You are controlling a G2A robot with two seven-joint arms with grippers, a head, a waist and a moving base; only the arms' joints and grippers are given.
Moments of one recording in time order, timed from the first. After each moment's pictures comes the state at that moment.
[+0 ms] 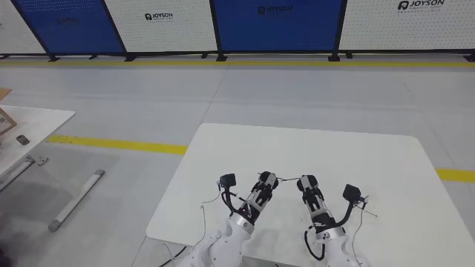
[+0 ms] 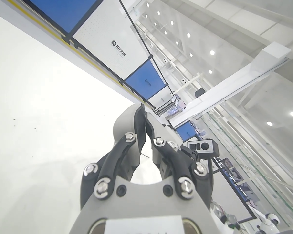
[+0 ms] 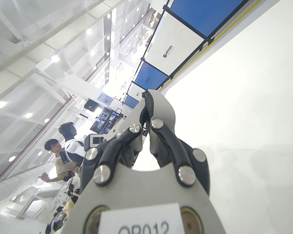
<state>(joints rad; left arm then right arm) 1.54 -1.32 -1.04 -1.60 0.36 -0.21 0.24 -1.55 -1.41 1.12 -1.60 -0.41 -0.19 -0.09</state>
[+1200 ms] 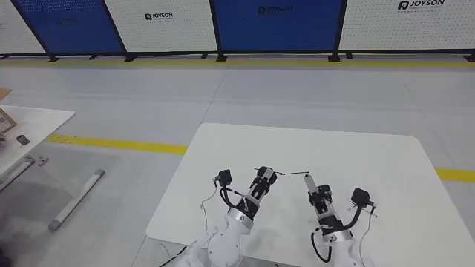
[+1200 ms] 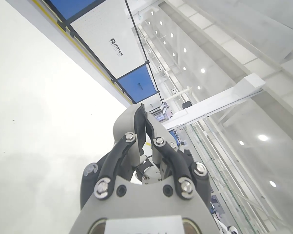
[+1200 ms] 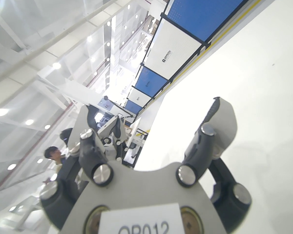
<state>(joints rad) 1.55 -1.33 -1.06 -1.67 0.12 -0.17 0.19 -1.57 -1.40 1.15 -1.61 -0.50 -0.20 -0.14</state>
